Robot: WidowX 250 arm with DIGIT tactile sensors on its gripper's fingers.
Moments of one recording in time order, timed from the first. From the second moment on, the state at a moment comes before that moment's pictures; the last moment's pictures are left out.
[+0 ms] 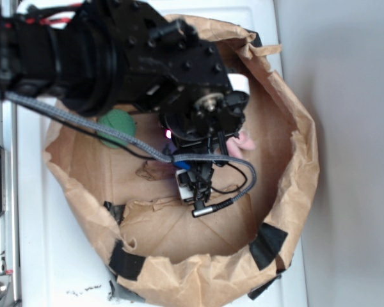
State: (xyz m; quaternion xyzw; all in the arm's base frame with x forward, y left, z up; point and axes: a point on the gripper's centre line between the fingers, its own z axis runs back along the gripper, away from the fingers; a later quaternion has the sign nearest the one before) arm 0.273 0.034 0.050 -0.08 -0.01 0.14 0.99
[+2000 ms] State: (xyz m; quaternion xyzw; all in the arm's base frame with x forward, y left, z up) arm 0.271 0.023 0.025 -0.11 -0.04 0.10 0.99
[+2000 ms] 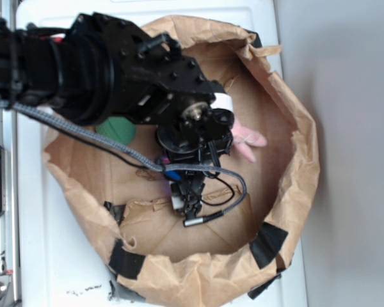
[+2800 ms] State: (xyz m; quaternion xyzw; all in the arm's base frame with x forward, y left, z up) arm 0.257 0.022 0.080 -0.08 -0.09 0.07 0.99
